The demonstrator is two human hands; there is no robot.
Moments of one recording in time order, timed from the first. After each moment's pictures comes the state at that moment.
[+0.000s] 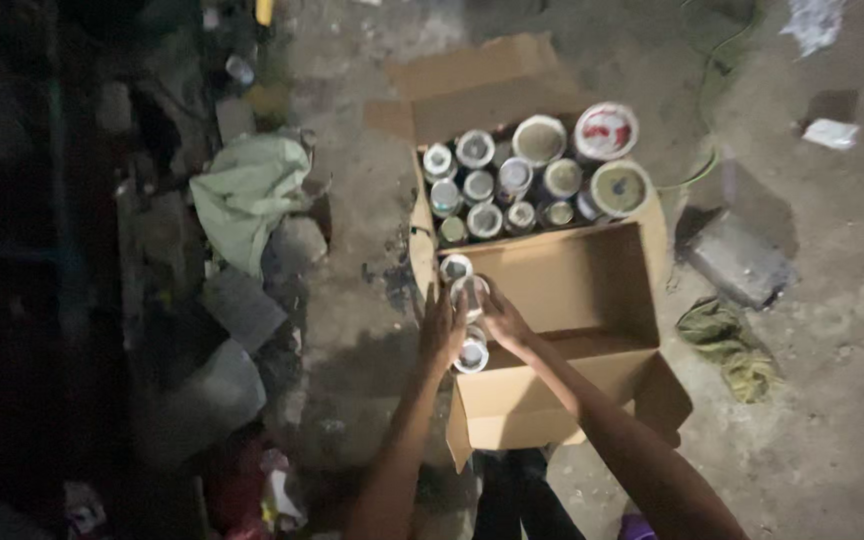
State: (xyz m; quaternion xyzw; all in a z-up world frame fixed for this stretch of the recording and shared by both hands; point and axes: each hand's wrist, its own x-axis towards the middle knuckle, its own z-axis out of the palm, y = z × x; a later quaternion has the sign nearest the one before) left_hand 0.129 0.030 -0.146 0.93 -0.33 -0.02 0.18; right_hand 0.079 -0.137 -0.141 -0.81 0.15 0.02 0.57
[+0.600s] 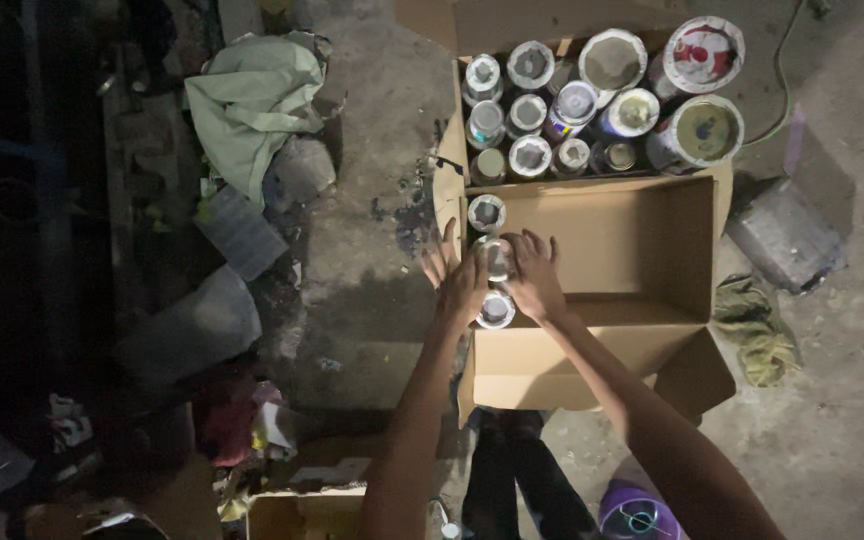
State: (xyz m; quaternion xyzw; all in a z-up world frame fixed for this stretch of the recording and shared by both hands) left_hand 0.118 0.035 -0.121 0.93 -0.14 -0.11 0.32; right_hand 0.078 -0.115 -0.095 -0.94 0.09 0.02 0.33
